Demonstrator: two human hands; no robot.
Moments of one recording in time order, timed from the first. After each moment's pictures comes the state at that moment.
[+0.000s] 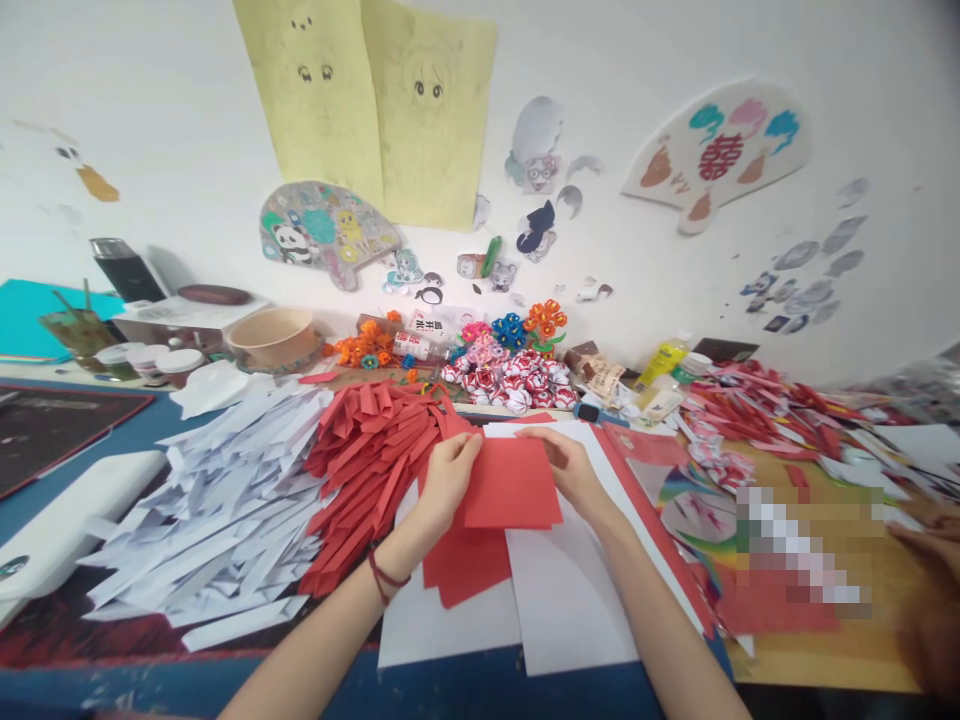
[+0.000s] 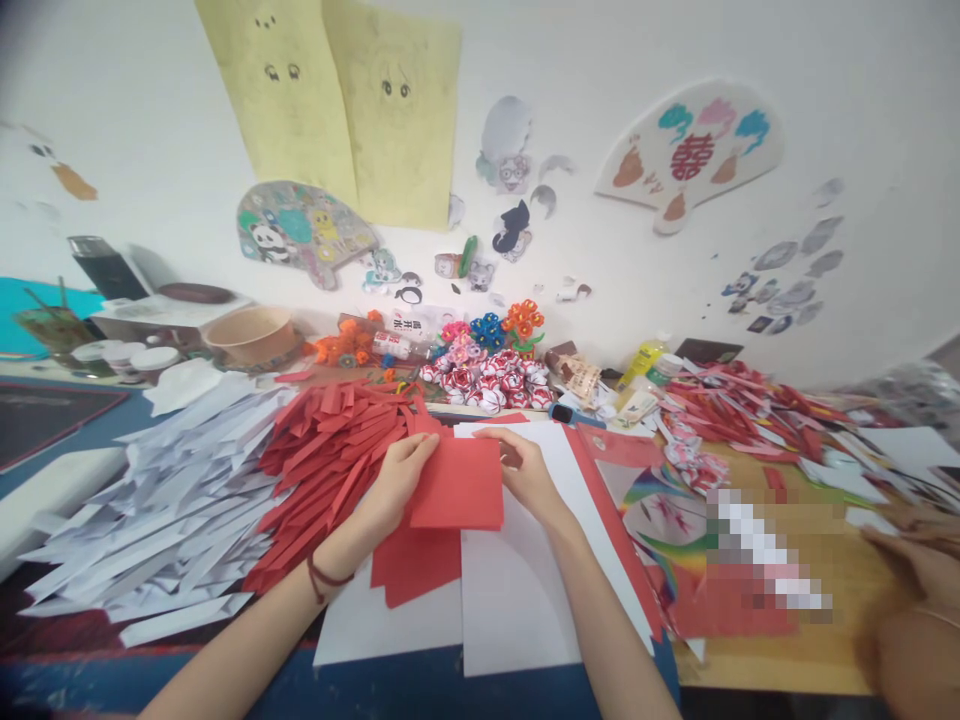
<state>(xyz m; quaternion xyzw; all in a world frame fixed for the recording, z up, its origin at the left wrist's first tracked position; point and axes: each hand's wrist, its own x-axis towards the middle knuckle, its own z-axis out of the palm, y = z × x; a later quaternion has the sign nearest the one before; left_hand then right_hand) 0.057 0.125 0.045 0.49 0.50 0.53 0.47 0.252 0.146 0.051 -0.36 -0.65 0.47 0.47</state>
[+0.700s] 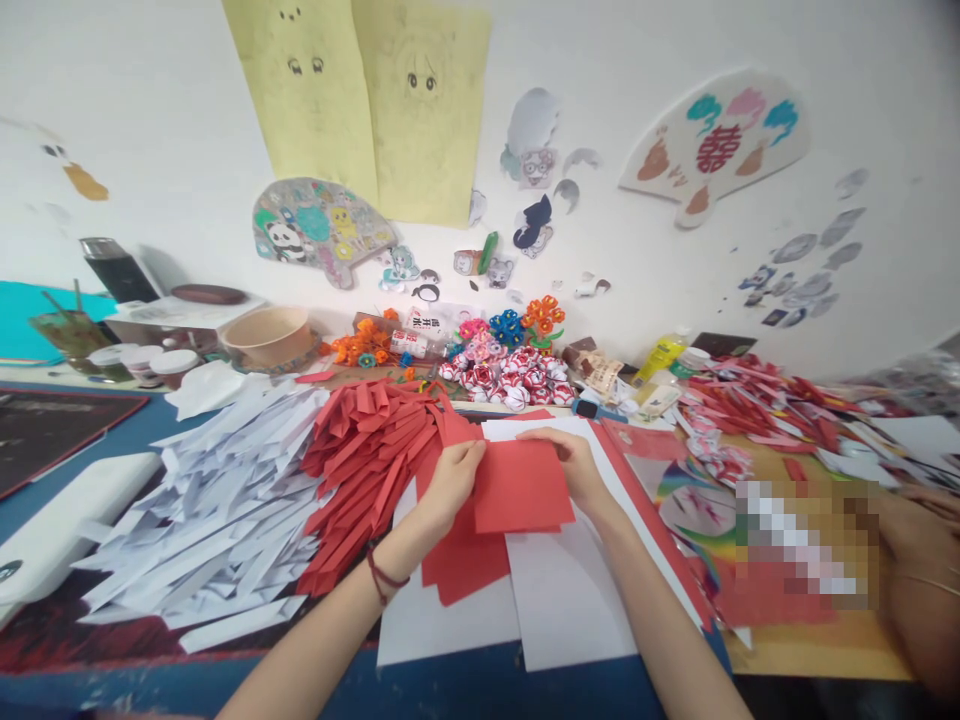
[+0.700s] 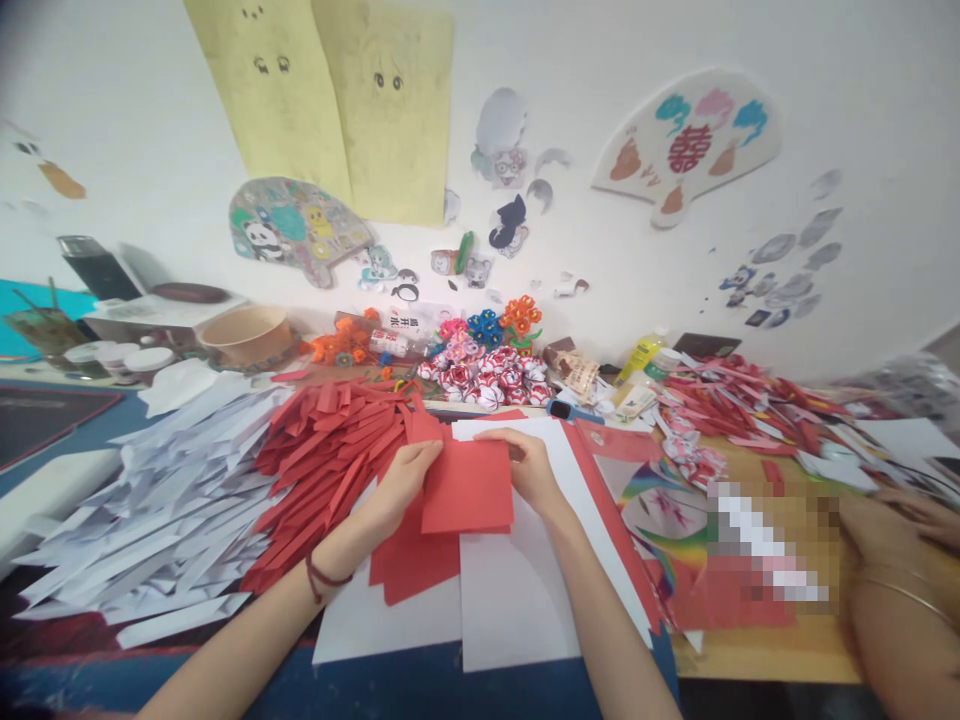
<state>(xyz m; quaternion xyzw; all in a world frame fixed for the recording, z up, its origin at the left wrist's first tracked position) 0.063 0.119 0.047 0.50 0.50 0.48 0.52 0.254 0.149 0.052 -0.39 -0.66 0.40 0.50</state>
